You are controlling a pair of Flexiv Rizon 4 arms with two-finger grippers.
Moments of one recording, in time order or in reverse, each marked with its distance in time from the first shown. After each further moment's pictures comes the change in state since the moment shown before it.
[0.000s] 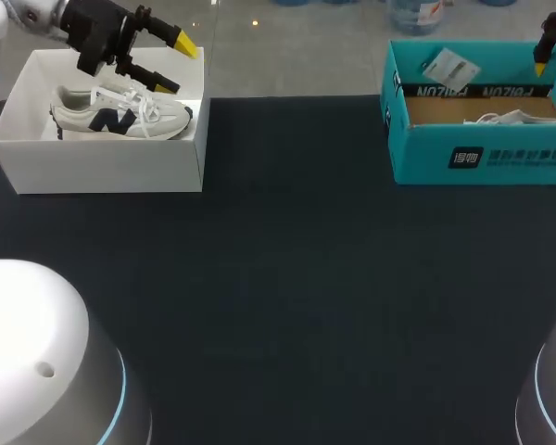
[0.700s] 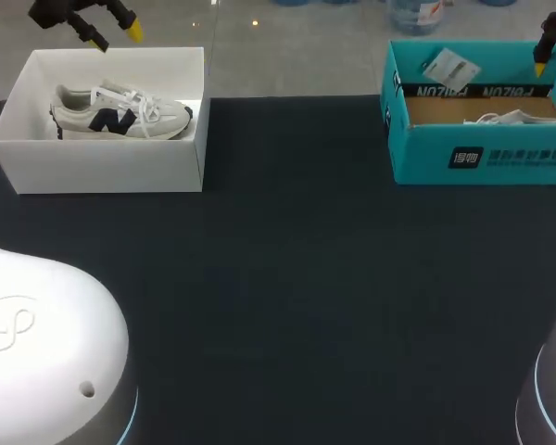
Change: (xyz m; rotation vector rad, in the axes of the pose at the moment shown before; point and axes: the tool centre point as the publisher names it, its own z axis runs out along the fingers) left arm 0.097 0.081 -0.103 -0.026 0.581 0.181; right arm 0.000 0.000 0.000 0.000 0.000 0.000
